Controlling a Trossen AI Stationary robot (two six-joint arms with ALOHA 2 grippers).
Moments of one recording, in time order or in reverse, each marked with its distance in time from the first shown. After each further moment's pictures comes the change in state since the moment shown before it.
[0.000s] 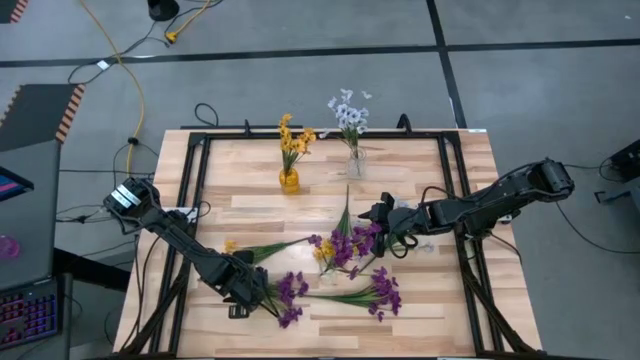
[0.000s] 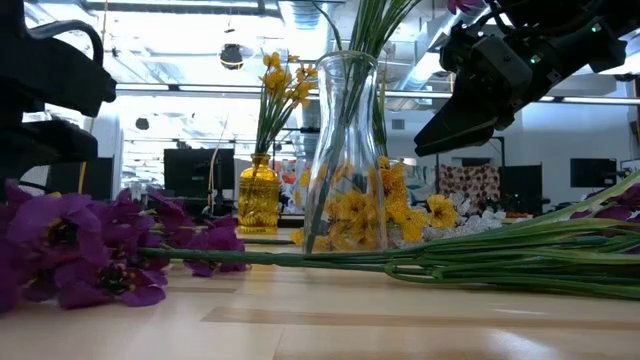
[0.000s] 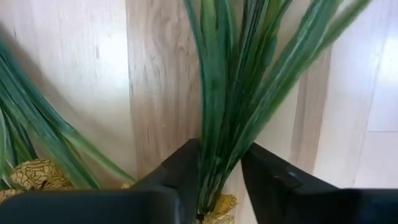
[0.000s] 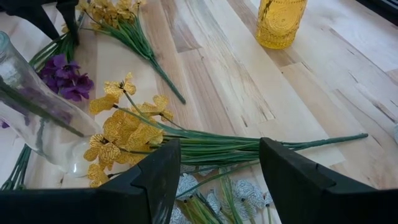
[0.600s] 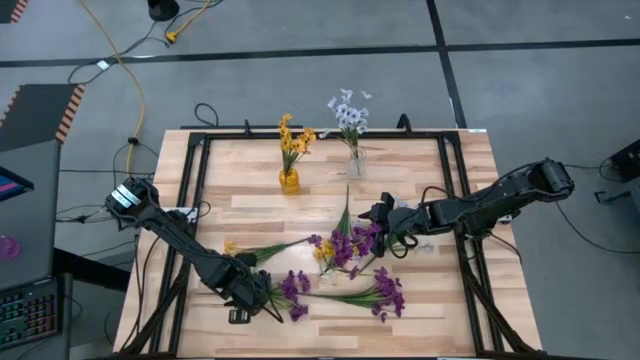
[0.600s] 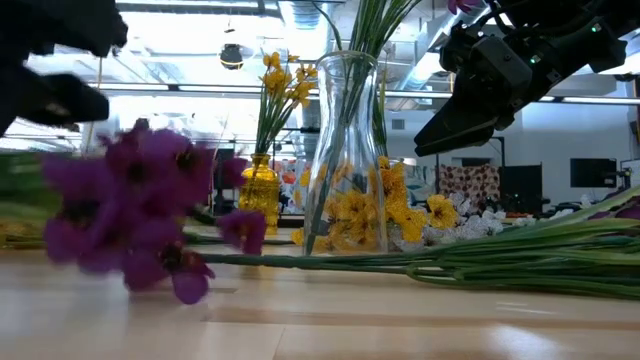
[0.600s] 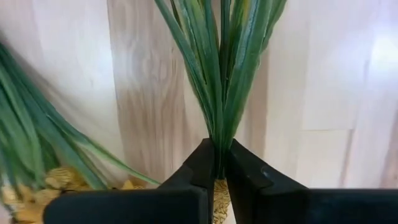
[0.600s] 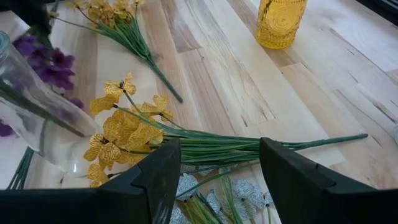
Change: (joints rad) left arm 0.002 -0.001 0.159 -0.144 0.029 0.041; right arm 0.000 0.000 0.000 0.000 0.000 0.000
